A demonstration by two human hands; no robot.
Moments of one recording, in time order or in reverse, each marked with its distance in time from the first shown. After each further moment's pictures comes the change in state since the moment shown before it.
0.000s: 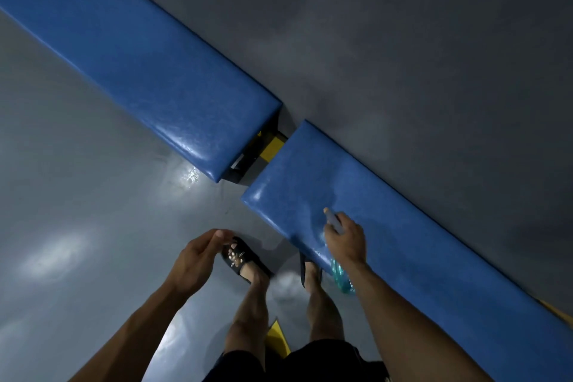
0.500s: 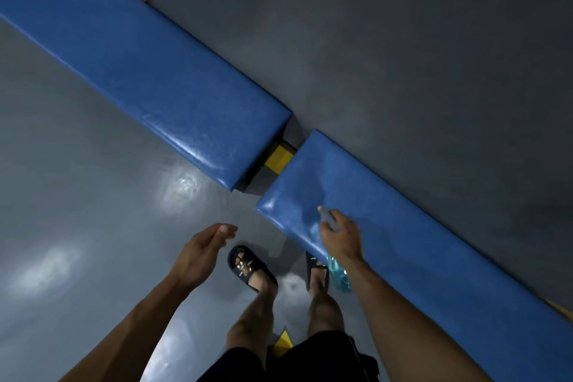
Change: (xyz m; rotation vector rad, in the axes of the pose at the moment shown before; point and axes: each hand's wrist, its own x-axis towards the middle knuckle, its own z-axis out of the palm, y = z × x) left_hand 0.021 -0.002 -0.062 0.041 -0.075 0.069; right_hand -0.012 -0.062 0.035 -0.021 0.025 -0.037
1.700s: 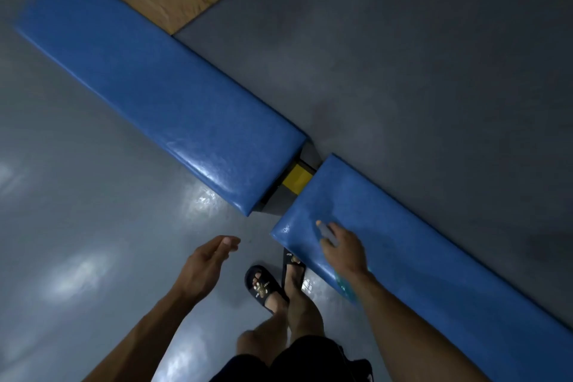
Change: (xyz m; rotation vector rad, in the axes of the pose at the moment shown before) left_hand 0.022 0.030 -0.030 0.043 0.078 -0.030; right_hand 0.035 -0.040 0.001 -0.066 -0.135 -0.126
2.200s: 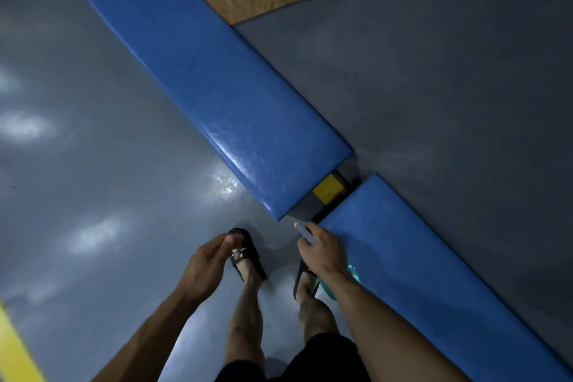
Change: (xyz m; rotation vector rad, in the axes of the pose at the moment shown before) left_hand 0.011 -0.030 -0.048 -0.182 0.197 -0.080; right_hand 0.037 -0.095 0.079 -0.137 -0.175 -0.197
